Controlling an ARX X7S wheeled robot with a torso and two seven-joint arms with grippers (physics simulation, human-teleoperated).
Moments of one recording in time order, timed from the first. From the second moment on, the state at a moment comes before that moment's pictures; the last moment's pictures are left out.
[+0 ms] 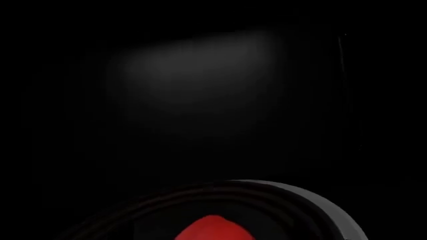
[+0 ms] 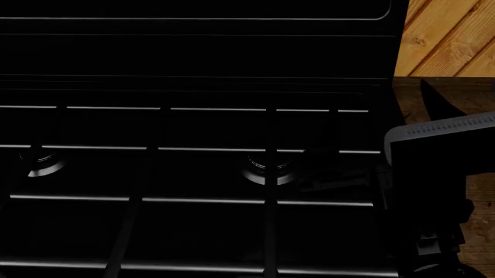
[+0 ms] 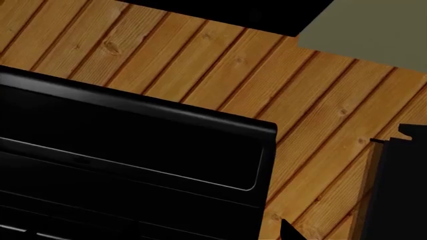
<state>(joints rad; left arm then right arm) -2.36 -0.02 0.11 -1.27 0.09 -0.78 0.23 0.52 0.47 -0.12 -0.55 0.39 0.69 0.19</state>
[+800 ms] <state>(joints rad) -2.36 -0.03 0.01 -1.16 0.03 -0.45 0.17 0.52 0.48 -0.12 -0.56 0.40 0.69 0.20</state>
